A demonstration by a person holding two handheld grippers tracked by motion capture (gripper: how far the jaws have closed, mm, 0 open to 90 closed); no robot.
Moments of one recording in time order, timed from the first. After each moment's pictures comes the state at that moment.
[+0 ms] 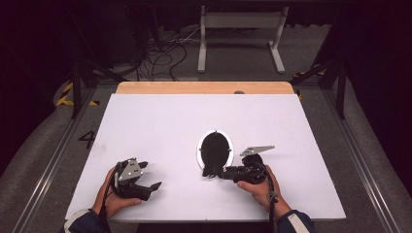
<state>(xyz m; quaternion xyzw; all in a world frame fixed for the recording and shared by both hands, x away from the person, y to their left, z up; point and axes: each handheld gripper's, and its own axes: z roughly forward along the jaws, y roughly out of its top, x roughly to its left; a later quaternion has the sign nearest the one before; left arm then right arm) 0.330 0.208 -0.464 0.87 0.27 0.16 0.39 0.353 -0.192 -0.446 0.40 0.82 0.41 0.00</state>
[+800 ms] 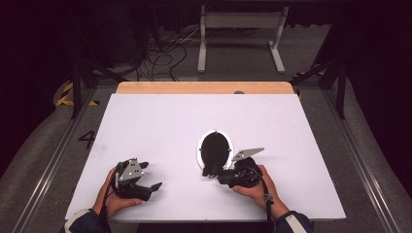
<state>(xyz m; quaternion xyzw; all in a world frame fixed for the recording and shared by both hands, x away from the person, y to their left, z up) 0.329 0.206 -0.465 0.87 0.27 0.15 0.39 0.351 -0.175 -0.451 0.37 0.85 0.38 0.00</state>
